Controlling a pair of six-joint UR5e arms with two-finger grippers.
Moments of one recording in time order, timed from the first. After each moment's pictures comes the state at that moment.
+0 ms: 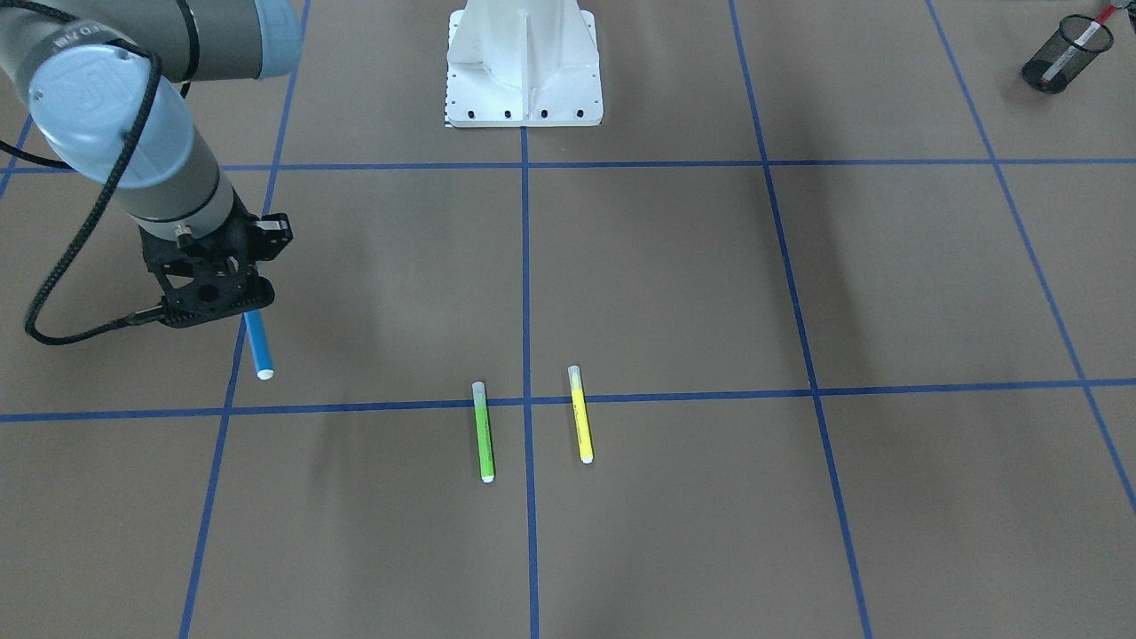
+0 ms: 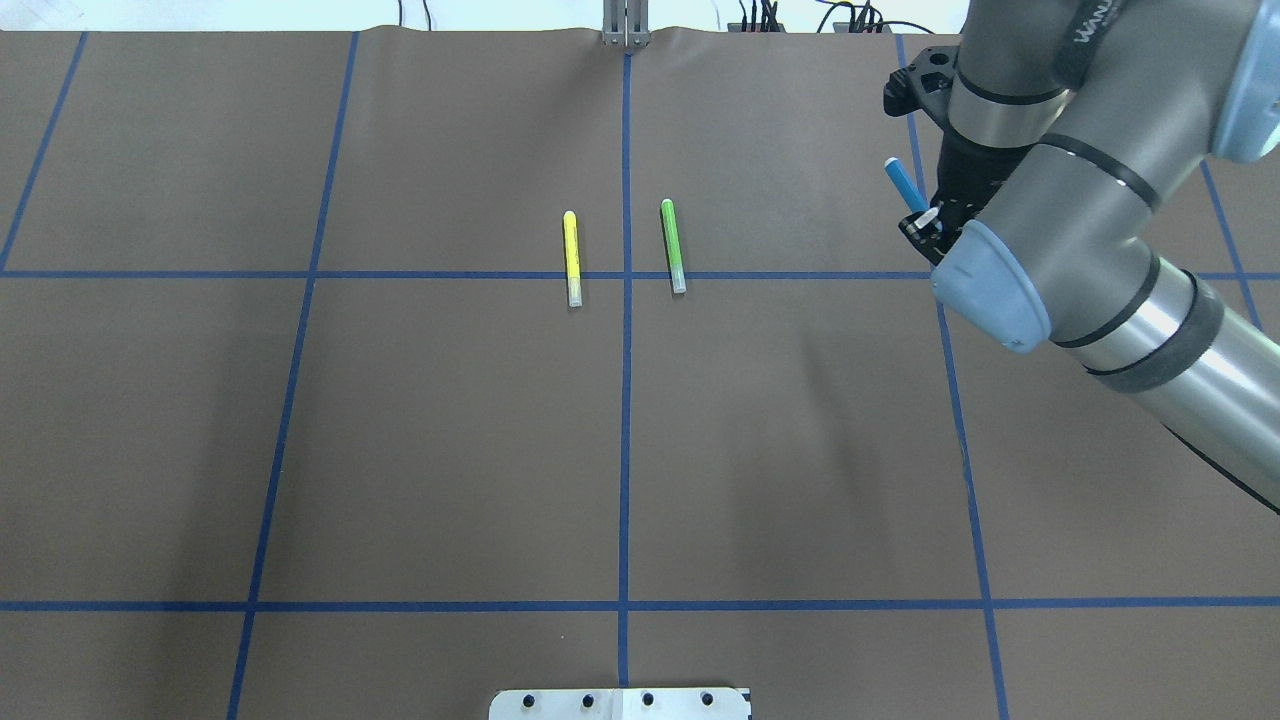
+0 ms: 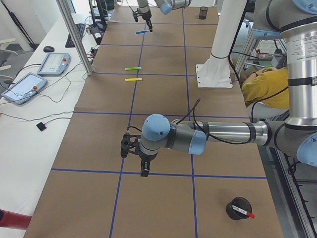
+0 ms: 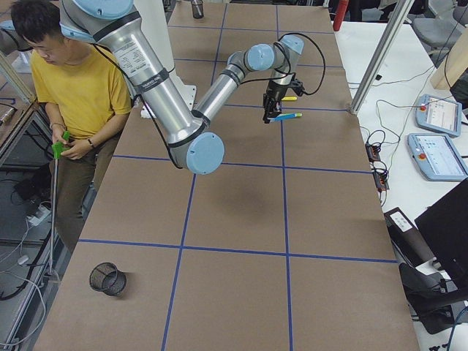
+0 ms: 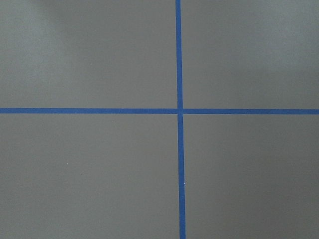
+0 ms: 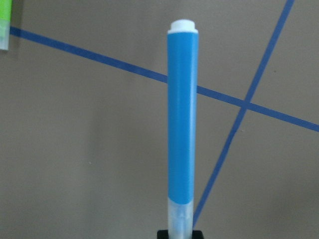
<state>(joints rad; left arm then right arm) -1.66 -1.39 -1.76 -1.78 -2.39 -0.11 0.92 -0.97 1.87 -2.30 2.11 0.26</state>
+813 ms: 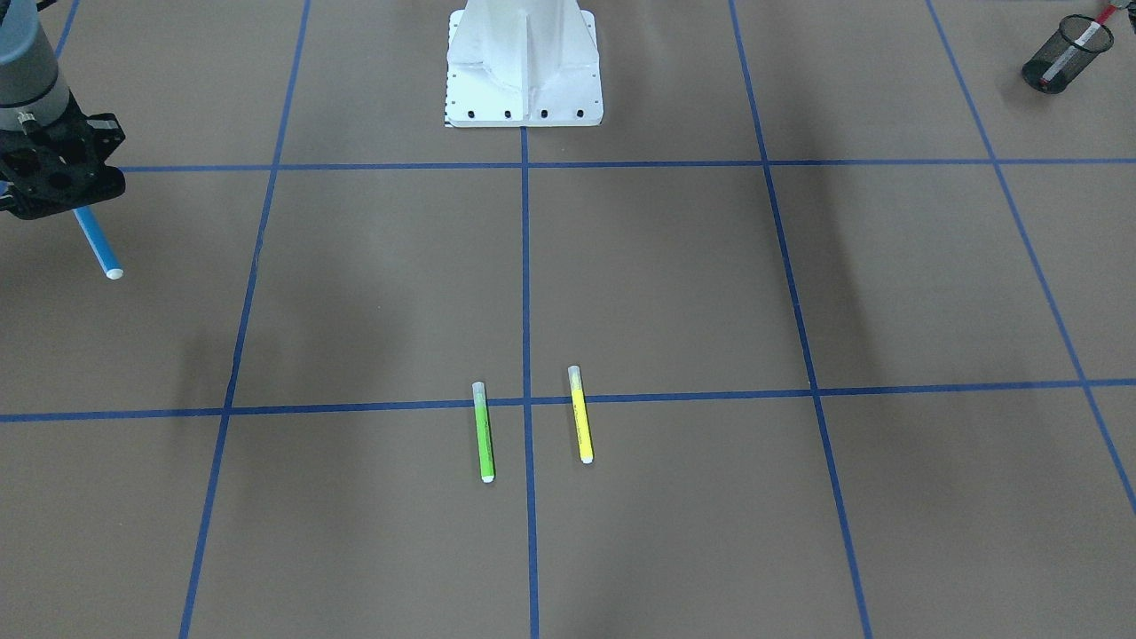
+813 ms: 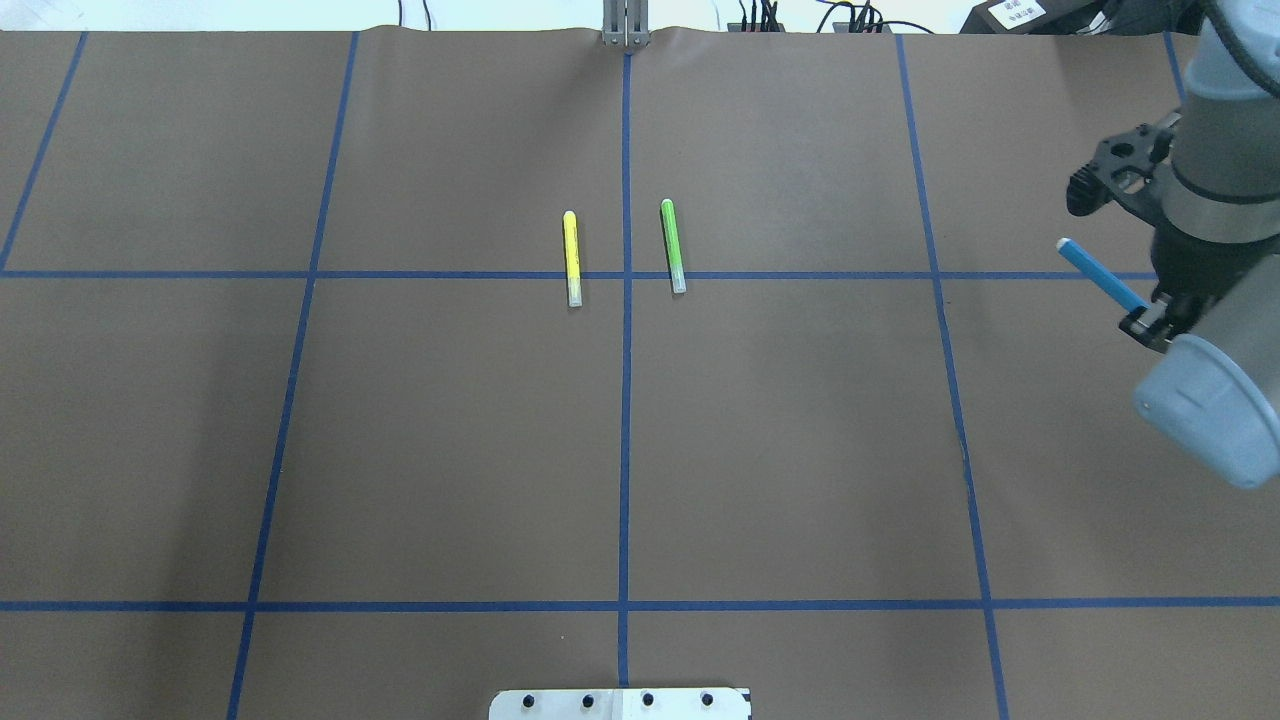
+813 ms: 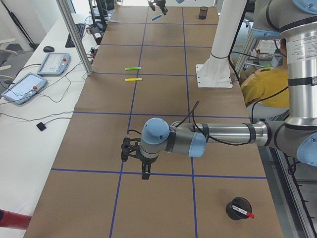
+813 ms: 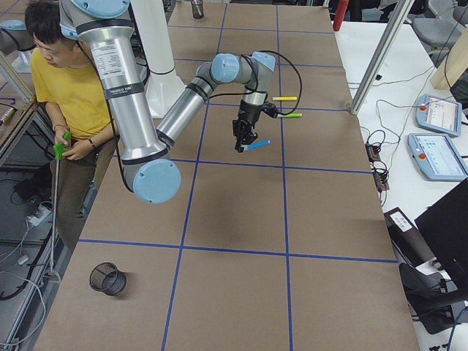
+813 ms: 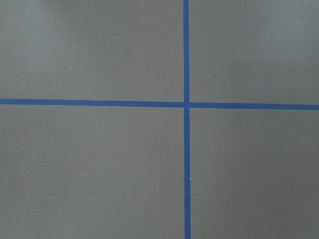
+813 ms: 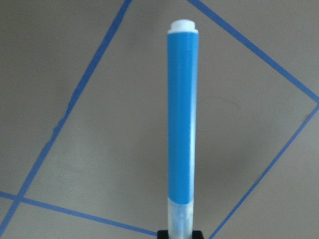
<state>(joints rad) -1.65 -1.39 -1.74 -1.78 -2.39 -0.11 0.95 -1.34 2.22 -2.44 1.94 -0.02</state>
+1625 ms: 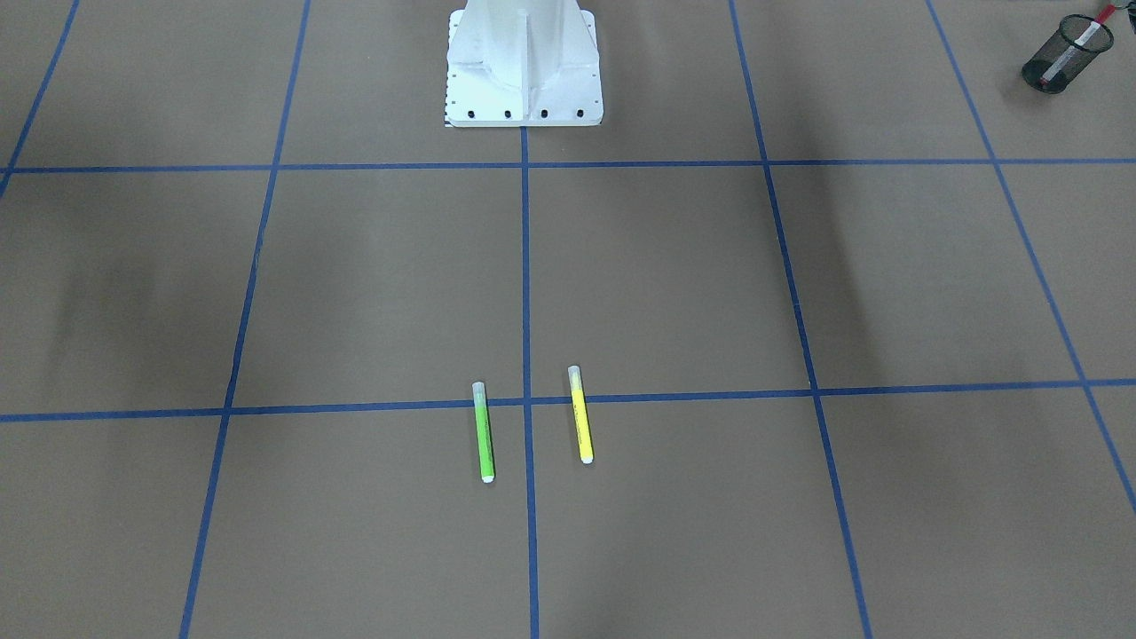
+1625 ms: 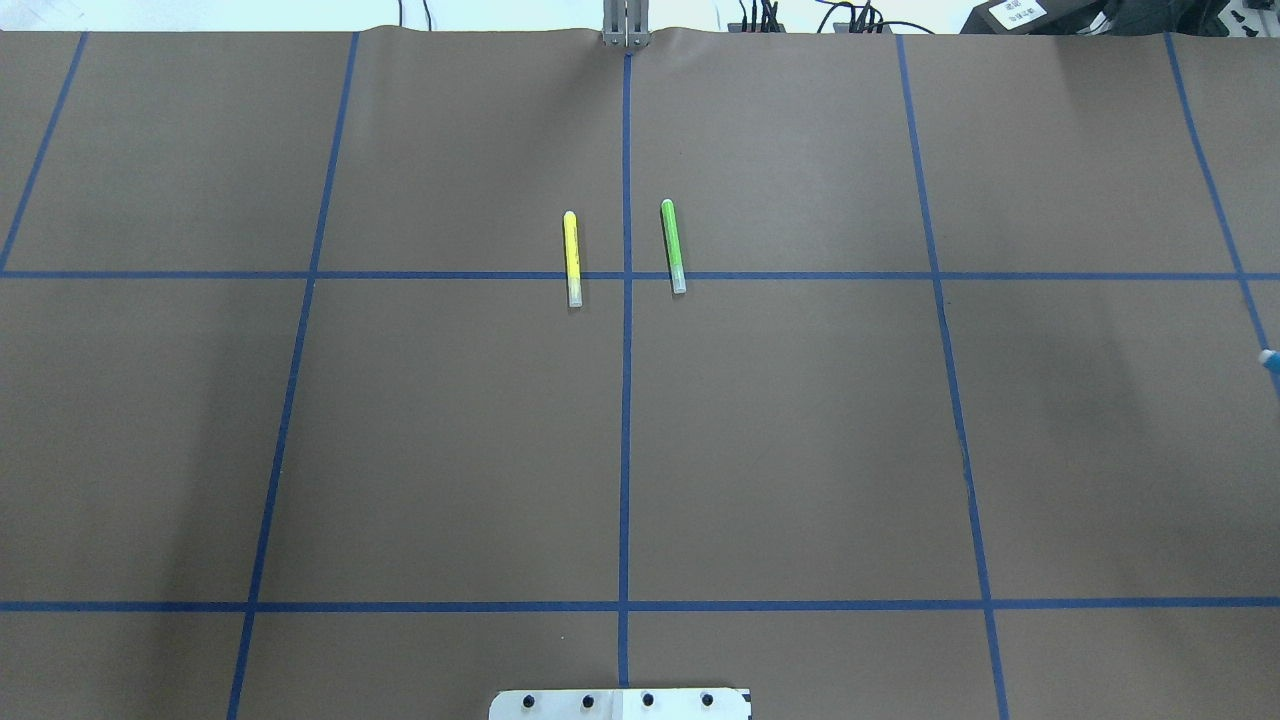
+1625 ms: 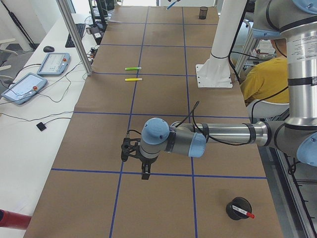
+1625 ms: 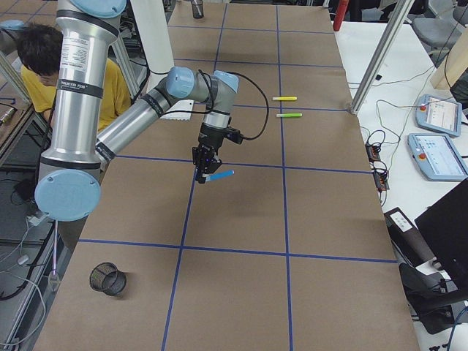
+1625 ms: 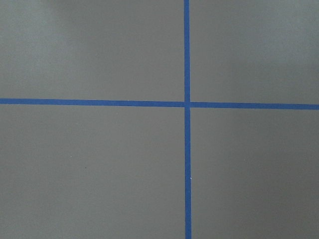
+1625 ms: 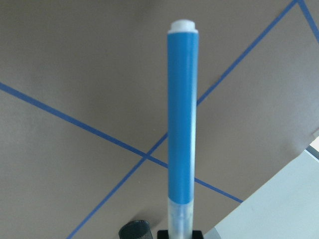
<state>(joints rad) -1.65 -1.39 -1.74 -1.78 -2.39 -0.10 0.97 -1.80 2.46 -2.38 1.76 -0.18</state>
